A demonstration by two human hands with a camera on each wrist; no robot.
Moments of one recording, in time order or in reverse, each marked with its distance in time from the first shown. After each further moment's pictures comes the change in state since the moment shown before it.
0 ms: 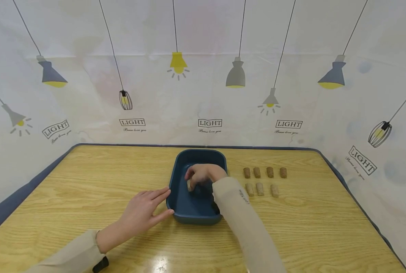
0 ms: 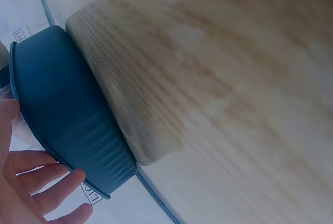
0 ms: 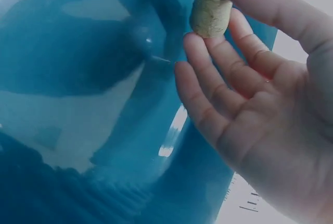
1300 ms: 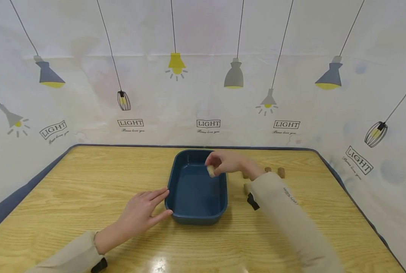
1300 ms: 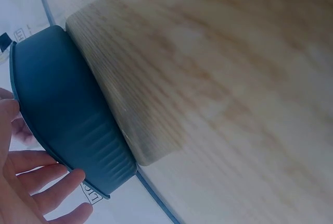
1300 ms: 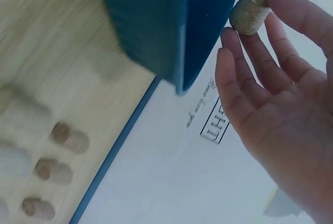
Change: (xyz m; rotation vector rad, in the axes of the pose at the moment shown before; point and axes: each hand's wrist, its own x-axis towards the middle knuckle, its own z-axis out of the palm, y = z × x) left_hand 0.000 0.001 -0.001 0.005 0.004 0.007; right_hand -0.085 0.027 -0.041 0.003 0.137 -0.296
